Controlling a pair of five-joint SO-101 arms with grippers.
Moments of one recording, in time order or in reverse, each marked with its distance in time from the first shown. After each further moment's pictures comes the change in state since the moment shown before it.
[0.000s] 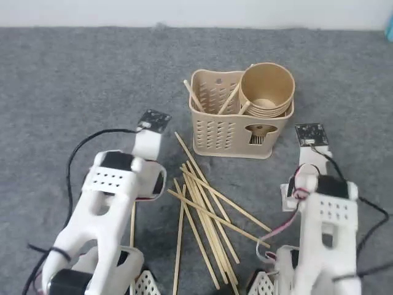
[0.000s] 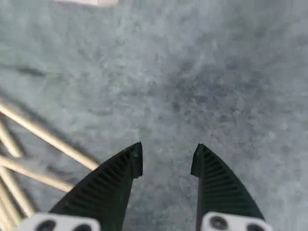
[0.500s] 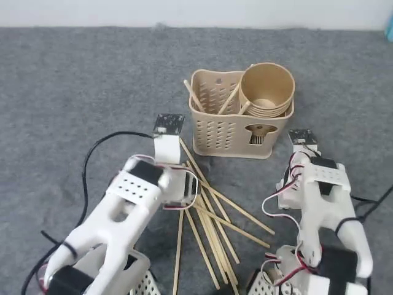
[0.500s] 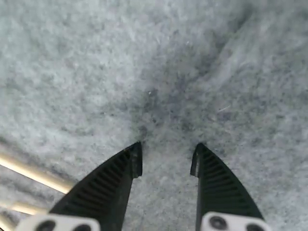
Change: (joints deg) left arm 15.5 0.0 2.4 -6.8 28.3; right arm 0.0 27.9 -4.4 -10.6 -0.6
